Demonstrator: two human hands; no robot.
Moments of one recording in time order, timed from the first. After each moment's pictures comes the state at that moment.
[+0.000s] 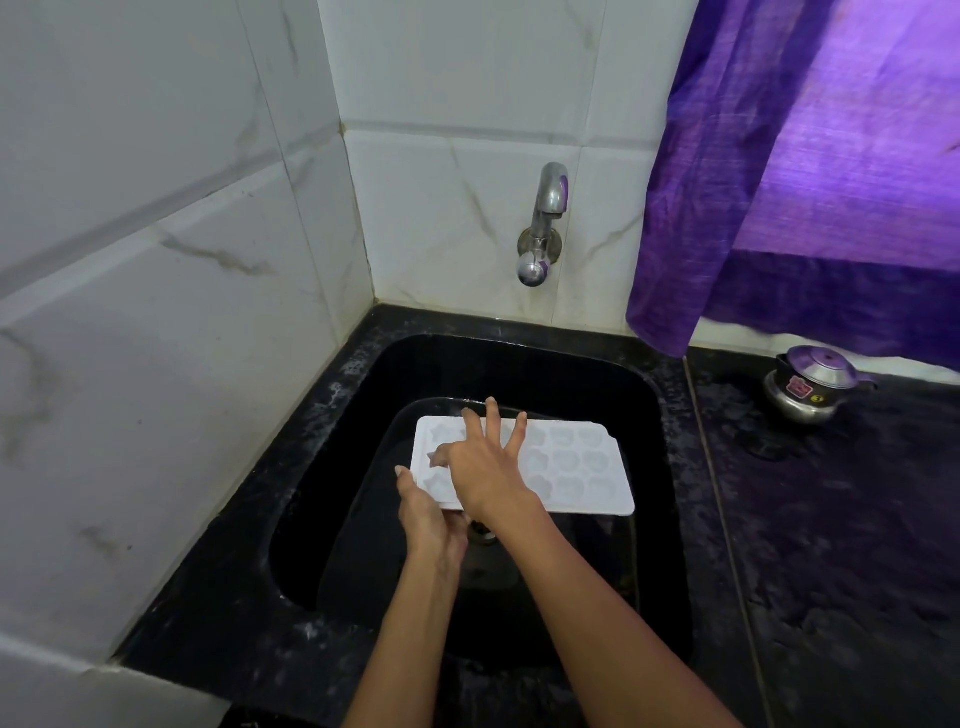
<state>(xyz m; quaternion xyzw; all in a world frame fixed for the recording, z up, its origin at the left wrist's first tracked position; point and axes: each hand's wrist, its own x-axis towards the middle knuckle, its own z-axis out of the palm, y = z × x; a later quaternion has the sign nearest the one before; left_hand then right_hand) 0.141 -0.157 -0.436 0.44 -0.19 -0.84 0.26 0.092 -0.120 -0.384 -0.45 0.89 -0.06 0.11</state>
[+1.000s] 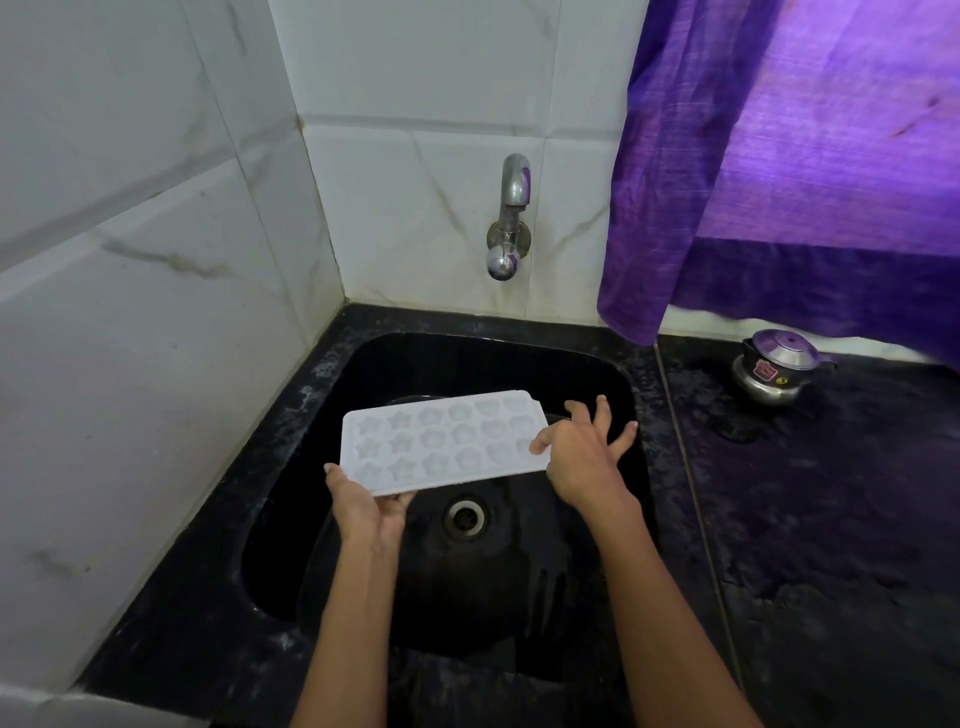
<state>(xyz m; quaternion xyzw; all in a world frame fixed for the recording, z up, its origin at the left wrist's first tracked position) 0.146 -0.198 -0.433 0.40 -0.15 -0.84 0.33 0.035 -0.033 -0.370 -0.24 0.96 -0.11 0.11</state>
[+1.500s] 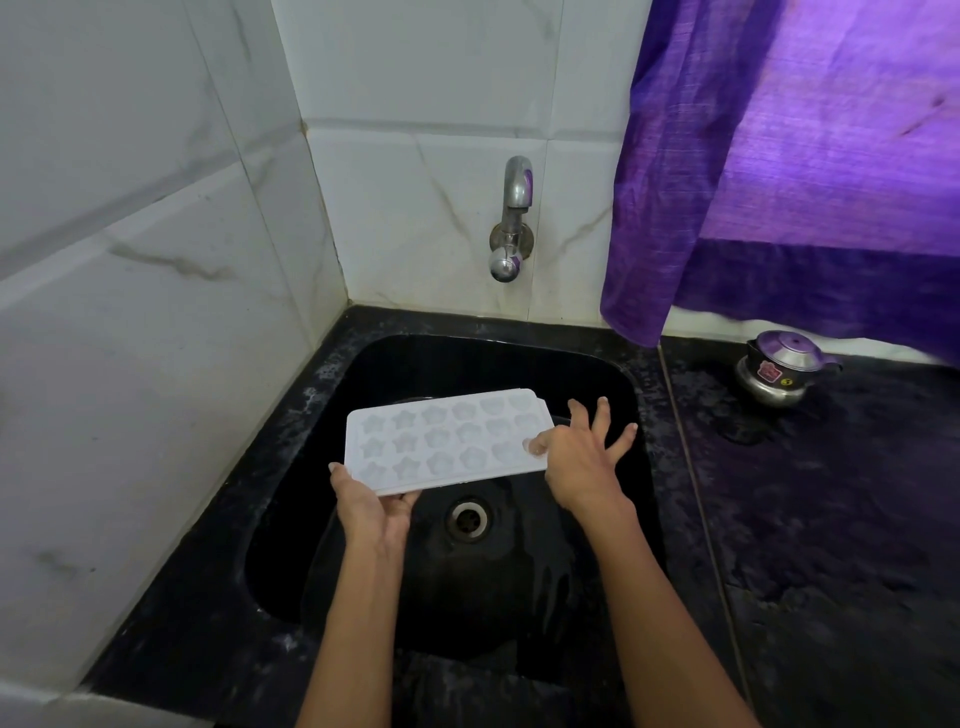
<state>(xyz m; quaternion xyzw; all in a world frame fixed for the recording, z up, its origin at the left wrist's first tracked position) 0.147 -0.195 -0.428 0.40 -0.16 -0.84 0.33 0.038 -0.038 -0.367 -0.25 0.95 -0.10 0.14</state>
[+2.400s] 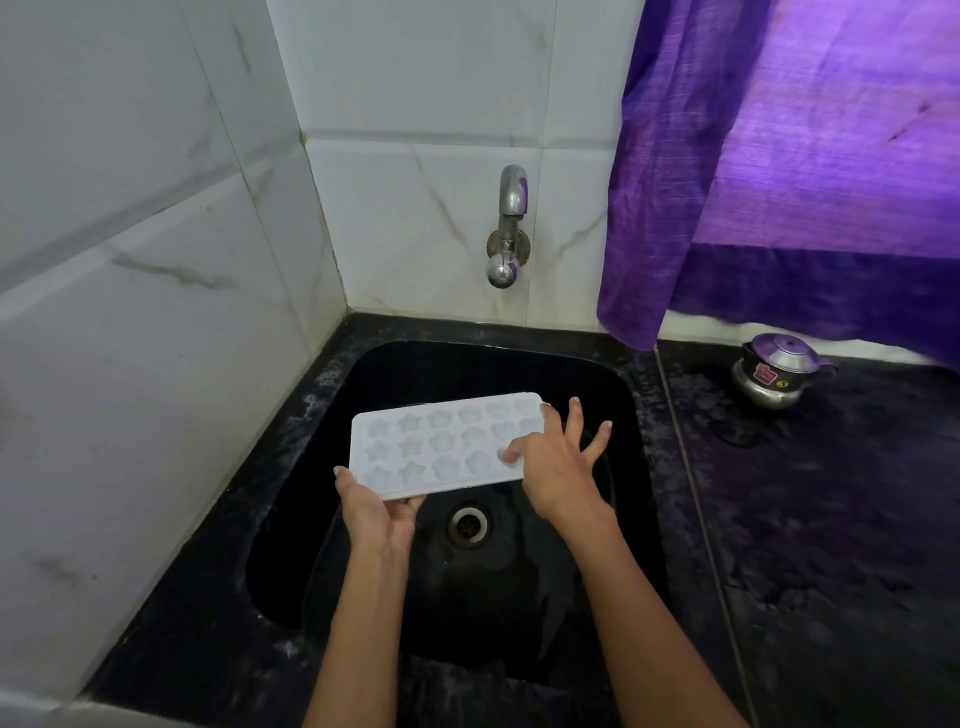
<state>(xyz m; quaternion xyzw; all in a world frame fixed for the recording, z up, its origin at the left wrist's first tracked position) 0.146 -0.187 -0.423 0.39 -0.16 -0.85 0.33 0.057 -0.046 -0.363 -0.30 0.95 -0.10 0.09</state>
